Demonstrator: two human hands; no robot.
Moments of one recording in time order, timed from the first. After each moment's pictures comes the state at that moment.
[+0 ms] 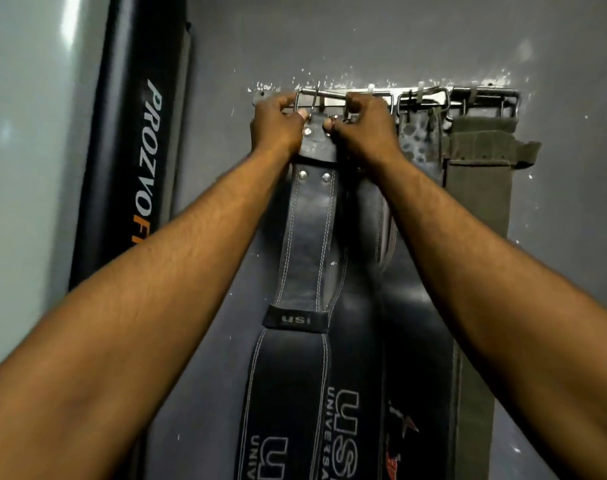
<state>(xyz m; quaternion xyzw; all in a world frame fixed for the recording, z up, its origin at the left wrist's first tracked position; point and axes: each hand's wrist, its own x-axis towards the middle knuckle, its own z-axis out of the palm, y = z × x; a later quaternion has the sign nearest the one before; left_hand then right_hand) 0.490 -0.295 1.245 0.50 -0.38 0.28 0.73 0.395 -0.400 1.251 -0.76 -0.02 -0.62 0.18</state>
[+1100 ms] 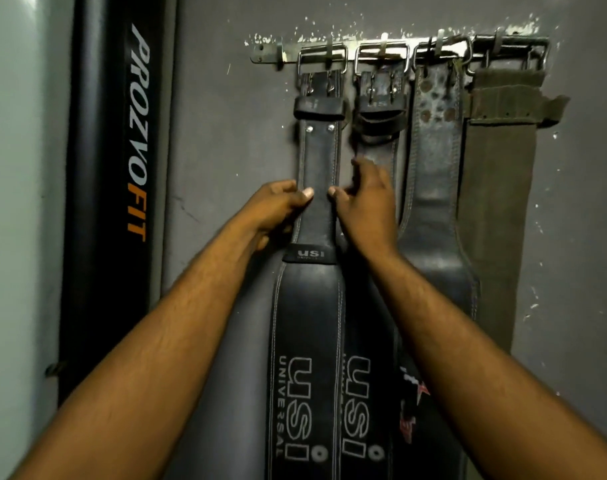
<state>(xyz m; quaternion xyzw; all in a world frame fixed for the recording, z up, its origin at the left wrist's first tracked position) 0.527 -0.288 1.109 0.58 -0.48 -0.03 0.66 0.422 -0.402 1.104 -0.74 0.06 -0.65 0.19</state>
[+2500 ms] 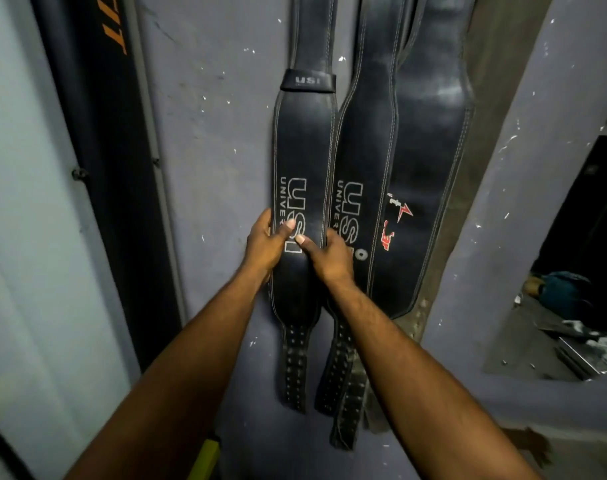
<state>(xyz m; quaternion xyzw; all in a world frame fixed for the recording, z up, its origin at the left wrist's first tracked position) 0.493 -0.279 0.804 0.60 -0.33 -0.08 0.72 0.398 -0.370 0.796 -0.76 0.24 -0.35 0.49</state>
